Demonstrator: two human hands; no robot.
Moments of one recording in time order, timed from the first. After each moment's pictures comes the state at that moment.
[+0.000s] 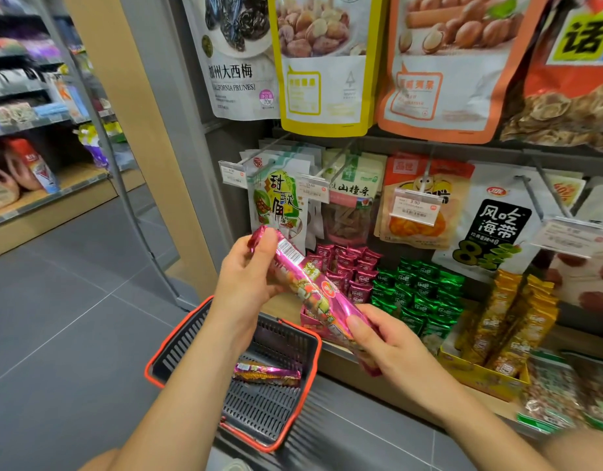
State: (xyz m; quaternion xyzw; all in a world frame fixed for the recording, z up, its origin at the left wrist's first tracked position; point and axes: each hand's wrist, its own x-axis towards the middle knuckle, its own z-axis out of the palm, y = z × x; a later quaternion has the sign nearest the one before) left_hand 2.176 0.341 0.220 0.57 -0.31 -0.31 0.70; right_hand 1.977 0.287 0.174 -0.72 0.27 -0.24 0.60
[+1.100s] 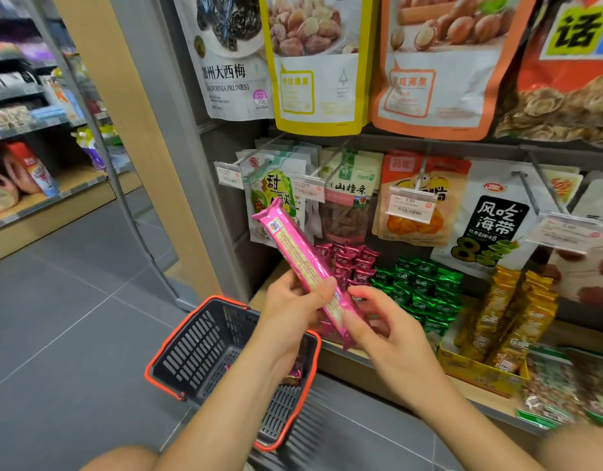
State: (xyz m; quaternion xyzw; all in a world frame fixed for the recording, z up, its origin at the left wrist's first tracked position) left_hand 2.133 0.330 0.186 0.52 -0.29 -0.45 0.67; right_hand 1.981 0.291 0.176 -0.72 0.30 -0.35 0.51
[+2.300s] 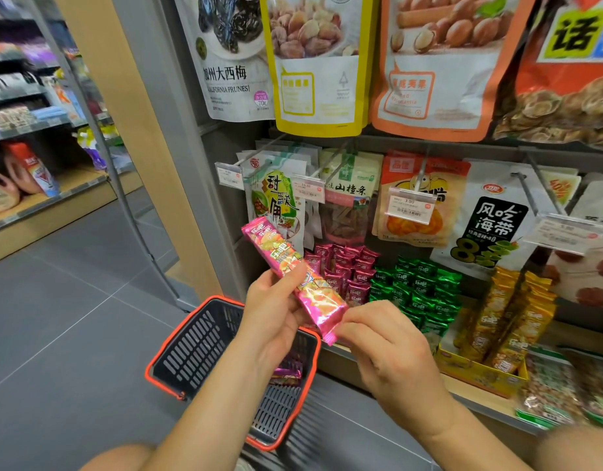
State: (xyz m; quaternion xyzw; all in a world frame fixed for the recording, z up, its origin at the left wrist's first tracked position) left_hand 2.144 0.330 0.196 0.50 -0.17 -0.46 0.71; right_hand 1.978 0.296 0.171 -0.88 0.14 -0.44 0.05
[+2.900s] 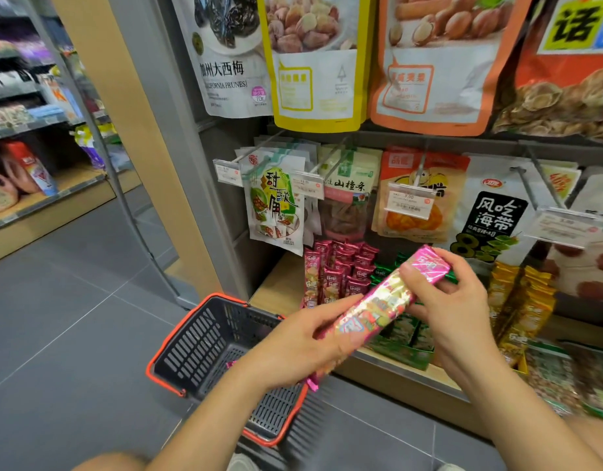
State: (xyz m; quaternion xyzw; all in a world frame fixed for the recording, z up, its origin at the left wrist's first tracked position) left_hand 2.131 0.357 0.190 0.58 -0.57 -0.45 0.38; right_hand 1.958 0.249 0.188 -0.50 0.40 -0.53 0.56
